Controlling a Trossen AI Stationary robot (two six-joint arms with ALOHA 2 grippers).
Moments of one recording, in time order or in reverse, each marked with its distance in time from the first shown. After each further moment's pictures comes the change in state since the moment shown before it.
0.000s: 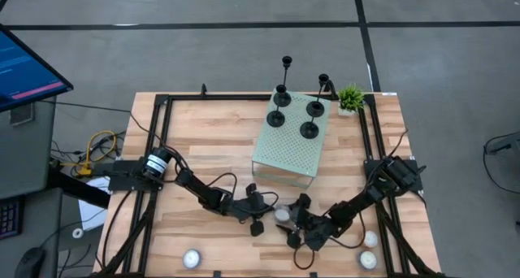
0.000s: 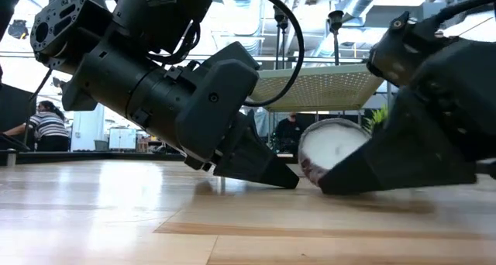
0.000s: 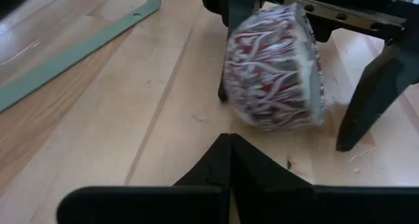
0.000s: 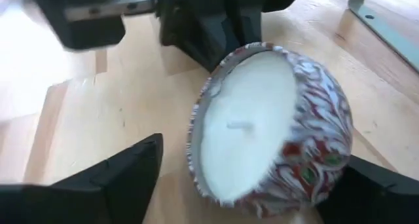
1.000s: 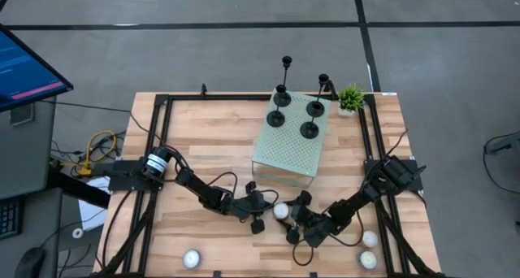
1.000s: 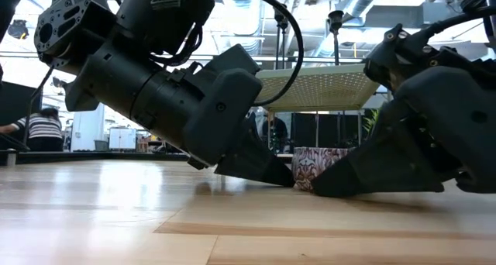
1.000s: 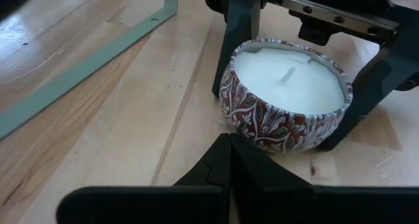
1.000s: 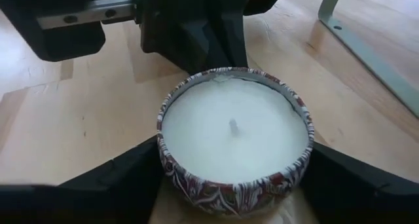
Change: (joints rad) left arm 0.018 -0.001 0.000 -0.012 -0.038 0.023; right arm -0.058 0.004 -0.013 0.074 0.071 -0.062
